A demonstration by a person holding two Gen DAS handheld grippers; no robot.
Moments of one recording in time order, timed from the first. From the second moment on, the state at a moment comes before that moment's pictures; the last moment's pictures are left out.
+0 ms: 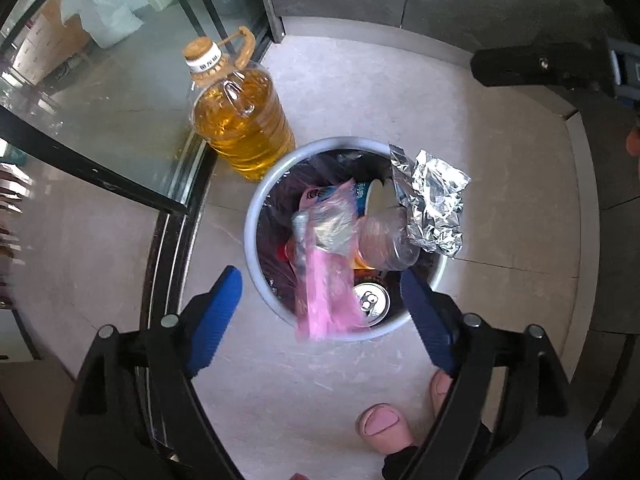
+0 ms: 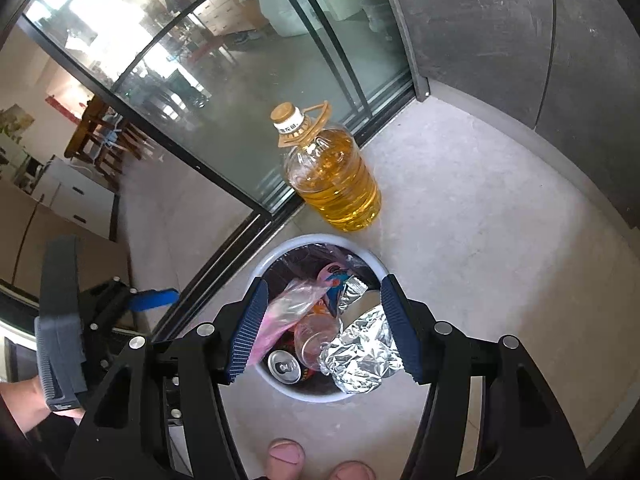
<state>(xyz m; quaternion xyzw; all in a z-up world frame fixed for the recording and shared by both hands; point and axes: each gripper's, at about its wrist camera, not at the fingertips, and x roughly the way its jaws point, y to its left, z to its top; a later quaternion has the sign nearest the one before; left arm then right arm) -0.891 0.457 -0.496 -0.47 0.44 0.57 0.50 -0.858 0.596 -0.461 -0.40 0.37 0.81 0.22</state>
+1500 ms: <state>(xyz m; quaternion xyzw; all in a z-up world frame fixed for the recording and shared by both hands) -0.825 0.424 -0.155 -0.35 0.45 0.52 0.63 -0.701 0.420 -0.127 -0.26 0.39 0.83 0.29</state>
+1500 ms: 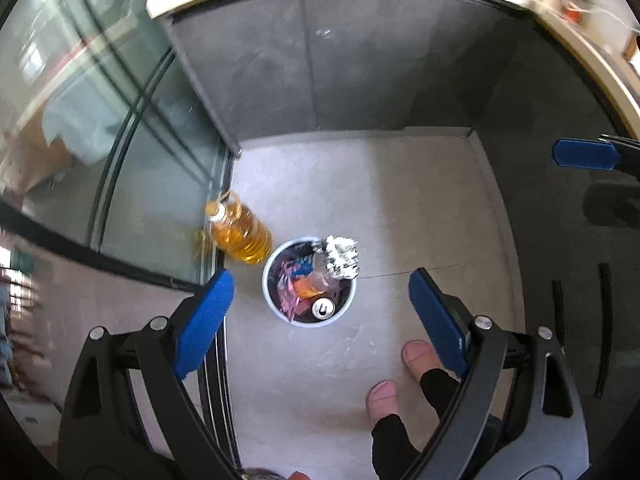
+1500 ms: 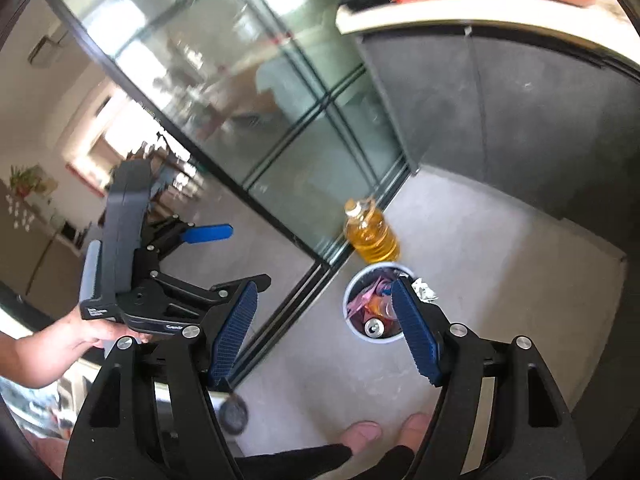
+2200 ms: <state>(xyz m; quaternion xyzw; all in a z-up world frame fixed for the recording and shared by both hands) -0.571 0.342 -0.028 -0.15 0.48 0.32 0.80 -0.435 0.151 -0.015 -0.04 0.39 0.67 0.63</state>
